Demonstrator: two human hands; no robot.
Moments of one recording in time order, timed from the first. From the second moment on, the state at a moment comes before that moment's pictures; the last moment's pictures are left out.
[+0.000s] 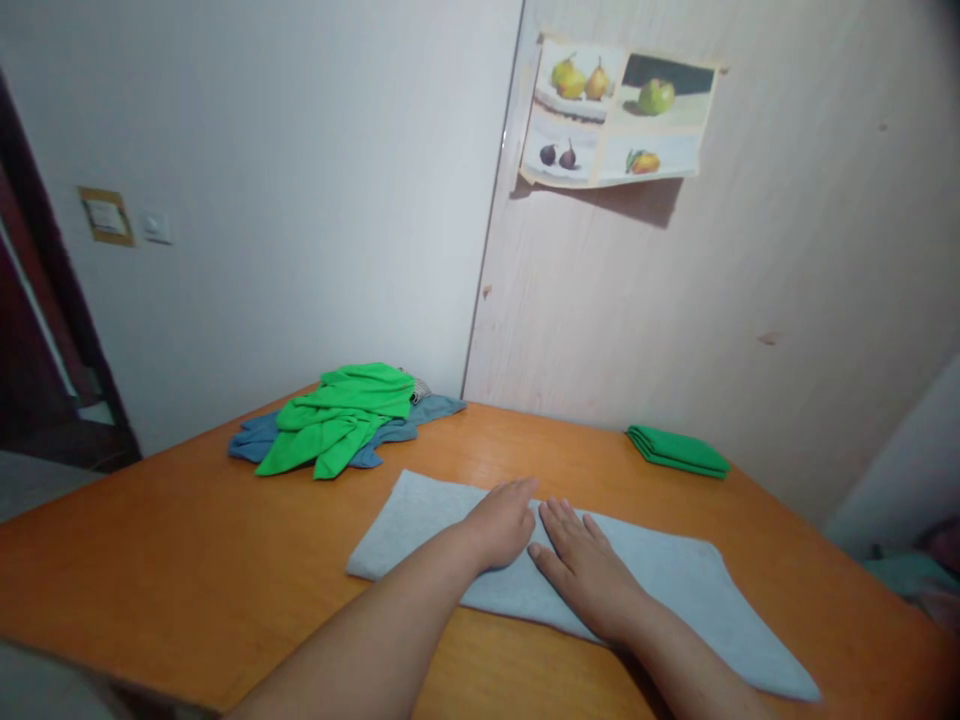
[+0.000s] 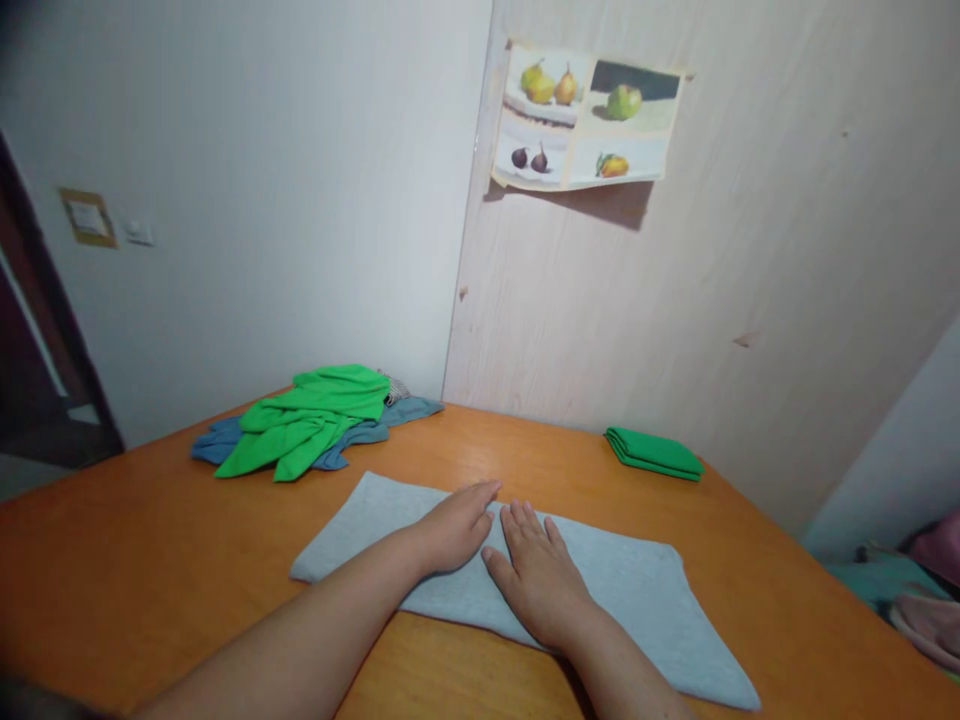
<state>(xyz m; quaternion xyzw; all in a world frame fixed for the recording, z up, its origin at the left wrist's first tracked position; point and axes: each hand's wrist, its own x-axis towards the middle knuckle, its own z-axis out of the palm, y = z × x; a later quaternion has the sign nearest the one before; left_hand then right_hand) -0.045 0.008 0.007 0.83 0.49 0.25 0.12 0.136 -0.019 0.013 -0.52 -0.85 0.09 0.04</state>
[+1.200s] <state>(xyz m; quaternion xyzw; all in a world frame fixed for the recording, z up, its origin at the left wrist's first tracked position) -0.129 -0.053 0.022 0.74 0.67 0.06 0.04 0.134 -0.011 -0.003 -0.52 -0.85 0.06 0.06</state>
